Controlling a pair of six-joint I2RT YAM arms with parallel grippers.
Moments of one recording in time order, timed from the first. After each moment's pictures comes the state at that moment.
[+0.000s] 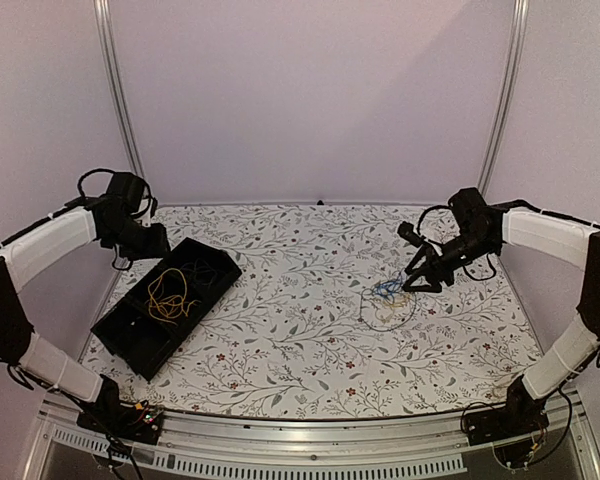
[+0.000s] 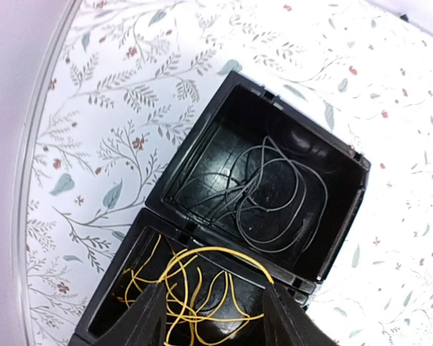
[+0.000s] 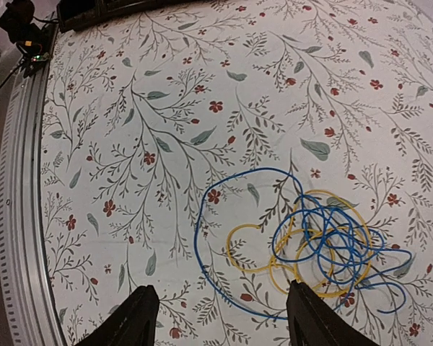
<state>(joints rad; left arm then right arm) -0.17 1.41 1.09 -0.68 -0.07 -0.27 0.29 1.58 1.11 -0.75 -0.73 -0.76</state>
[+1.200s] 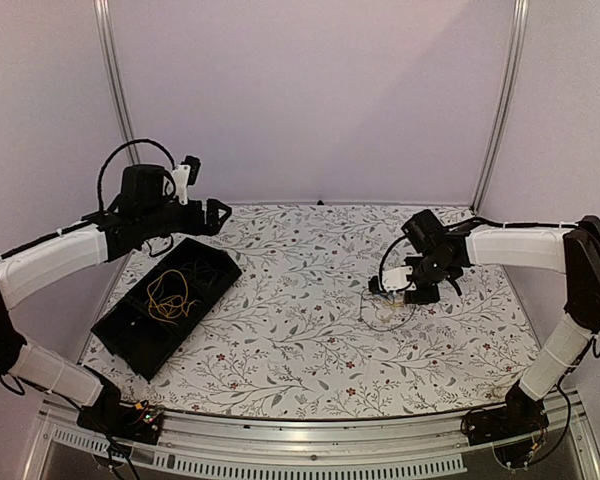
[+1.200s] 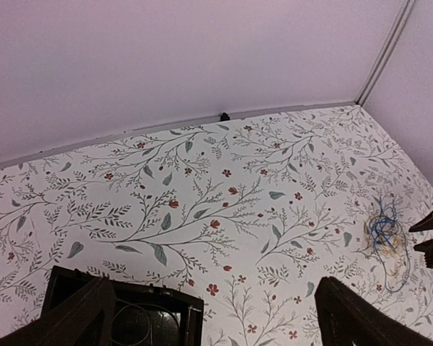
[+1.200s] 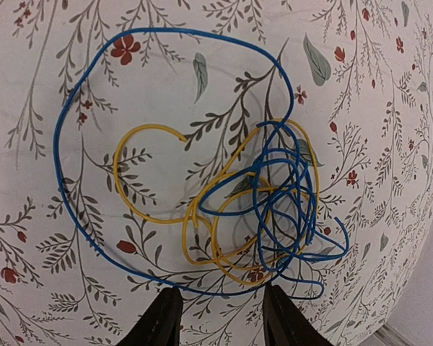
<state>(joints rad) -0.42 1.32 0.99 -0.08 0.08 -0.16 0.56 1.65 1.06 -0.57 0.04 -1.11</state>
